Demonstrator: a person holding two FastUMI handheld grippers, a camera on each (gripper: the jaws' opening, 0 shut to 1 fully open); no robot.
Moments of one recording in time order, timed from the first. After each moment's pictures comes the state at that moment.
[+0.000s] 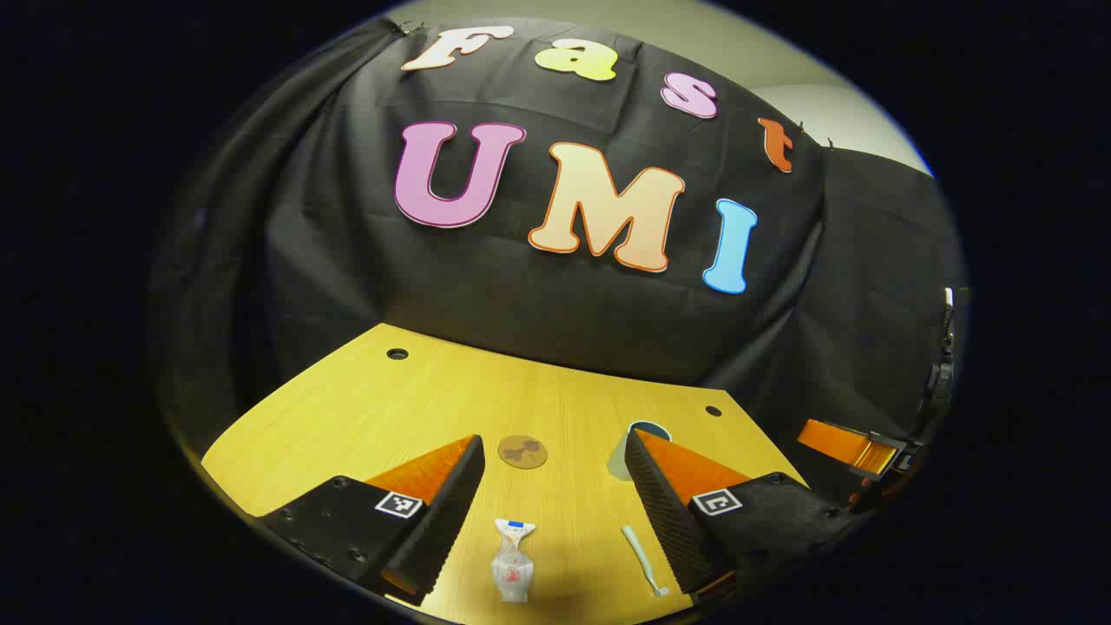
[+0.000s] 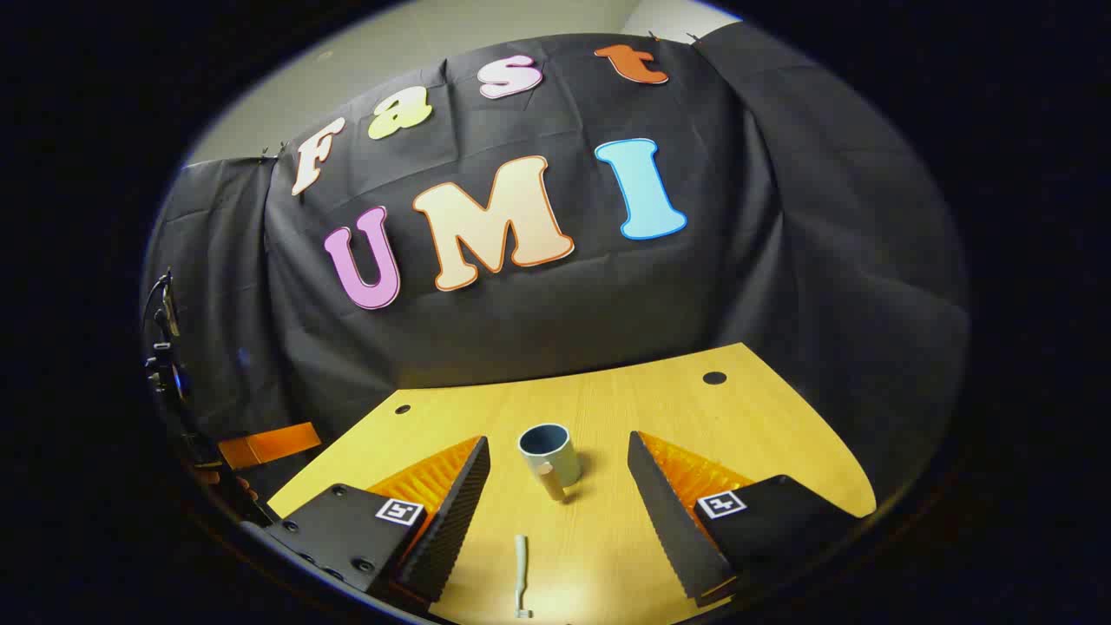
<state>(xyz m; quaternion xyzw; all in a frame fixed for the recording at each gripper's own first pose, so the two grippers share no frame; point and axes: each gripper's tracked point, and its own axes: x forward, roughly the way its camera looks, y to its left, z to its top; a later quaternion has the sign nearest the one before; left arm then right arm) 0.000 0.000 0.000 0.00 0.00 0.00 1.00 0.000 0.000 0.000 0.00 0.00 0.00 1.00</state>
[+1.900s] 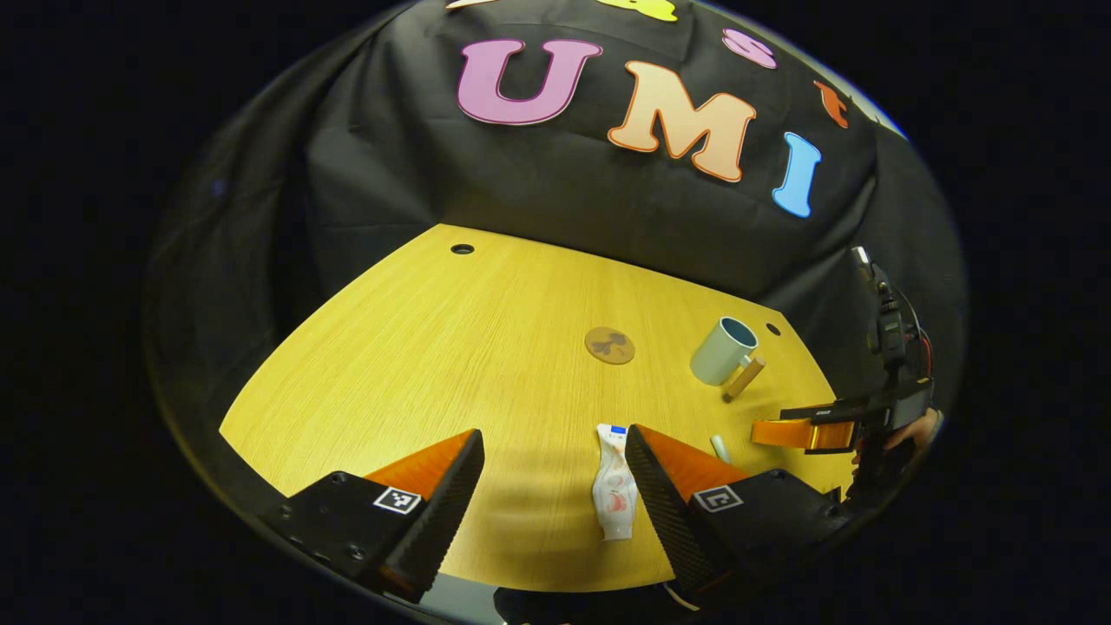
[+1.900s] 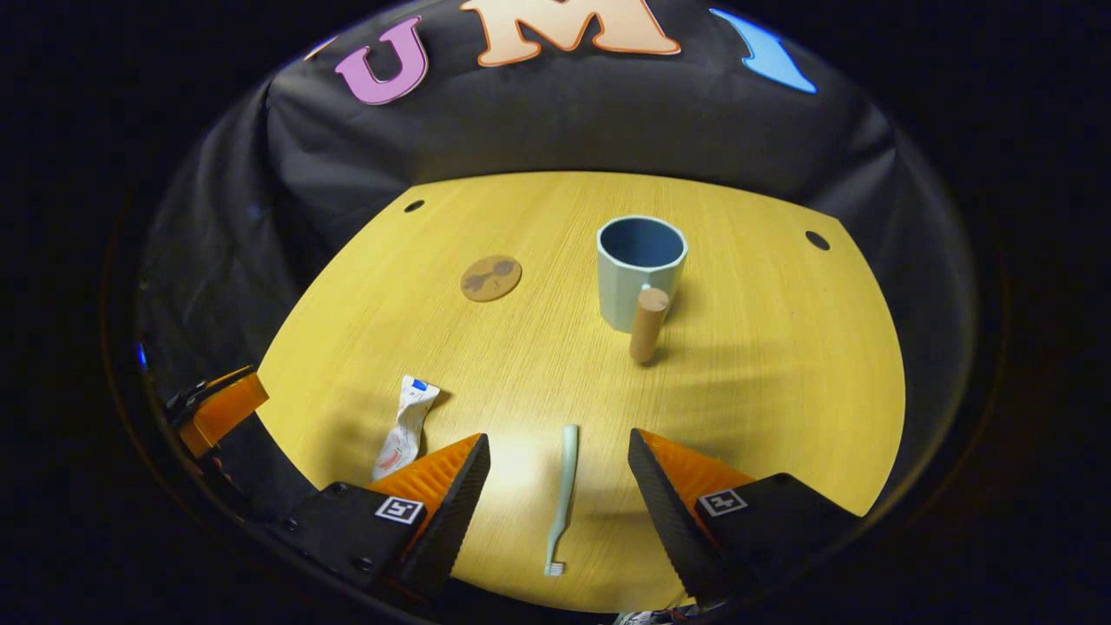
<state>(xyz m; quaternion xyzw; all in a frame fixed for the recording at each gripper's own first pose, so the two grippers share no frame) -0.037 0.100 -0.108 -0.03 0.16 0.07 0.98 0.064 0.055 -0.194 -0.10 0.37 0.03 0.92</state>
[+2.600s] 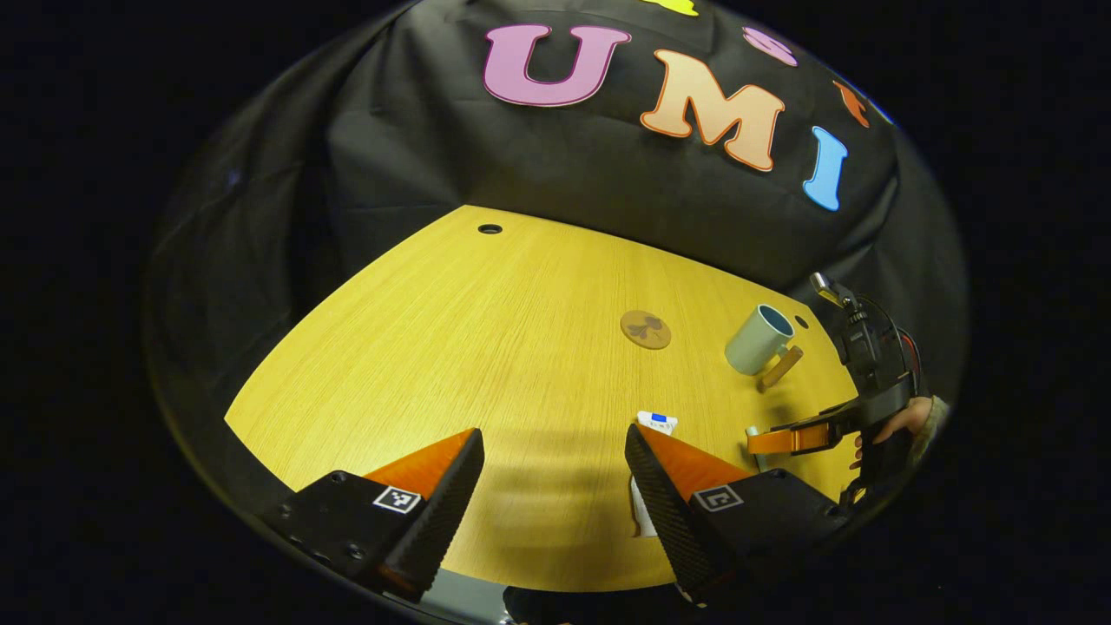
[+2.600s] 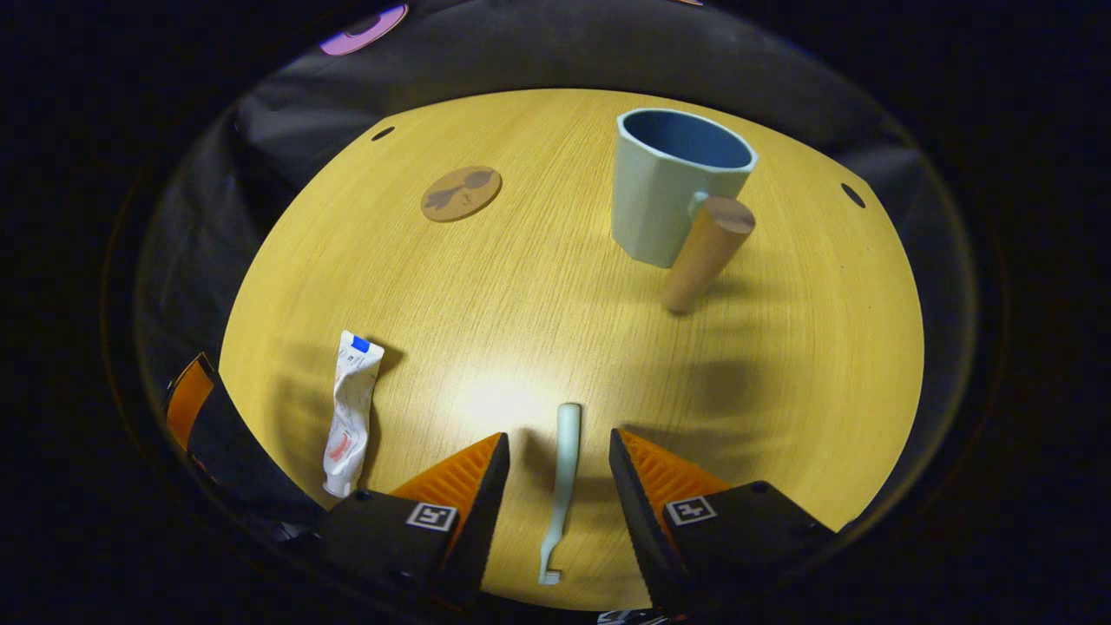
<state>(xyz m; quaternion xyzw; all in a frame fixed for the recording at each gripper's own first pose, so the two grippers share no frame) -0.030 0.129 -0.134 -0.03 0.18 0.10 0.98 0.086 0.039 -0.264 -0.13 0.48 0.00 0.87</state>
